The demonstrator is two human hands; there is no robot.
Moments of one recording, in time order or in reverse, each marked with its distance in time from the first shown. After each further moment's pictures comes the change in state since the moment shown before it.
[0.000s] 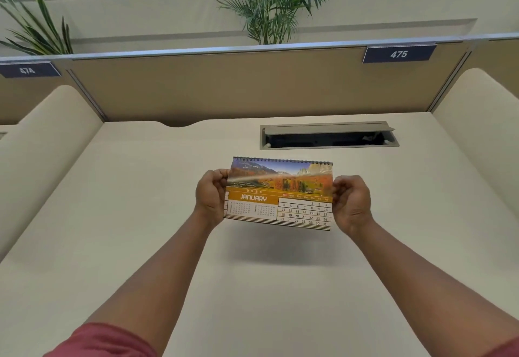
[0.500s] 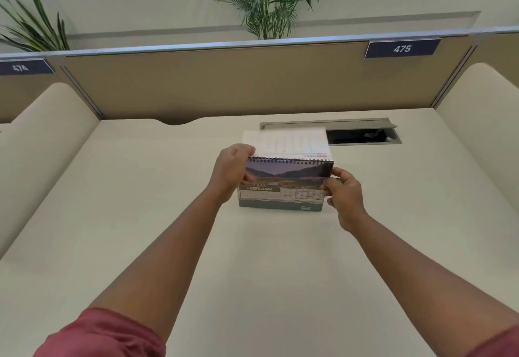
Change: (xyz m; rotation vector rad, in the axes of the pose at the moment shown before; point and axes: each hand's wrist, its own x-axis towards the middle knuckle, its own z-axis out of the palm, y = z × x) left_hand 0.022 0.028 0.054 0.670 -0.043 0.190; right_hand 0.024 0.008 0.002 -0.472 0.074 -0.155
